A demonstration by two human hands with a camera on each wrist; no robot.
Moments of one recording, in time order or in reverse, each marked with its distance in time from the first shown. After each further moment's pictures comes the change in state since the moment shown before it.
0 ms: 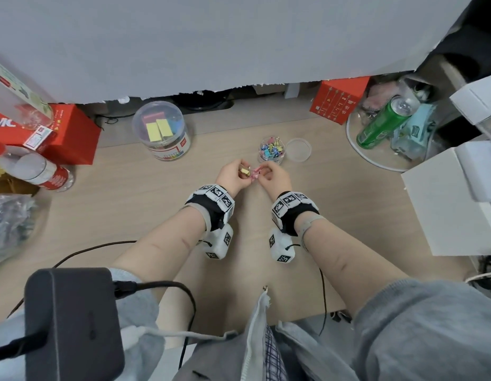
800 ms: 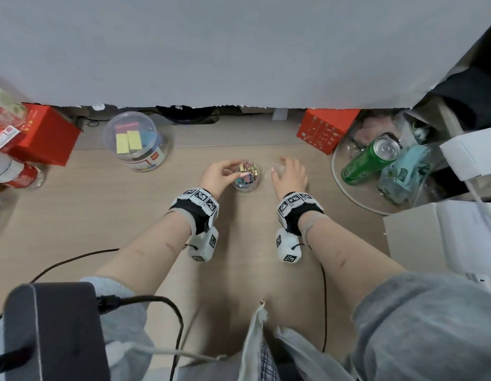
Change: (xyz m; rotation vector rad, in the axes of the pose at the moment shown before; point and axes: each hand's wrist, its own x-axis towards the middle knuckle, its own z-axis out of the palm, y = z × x) left_hand 0.053 0.049 0.024 -0.133 0.112 -0.043; right_hand 0.080 0.024 -0.097 -0.515 0.059 -0.011
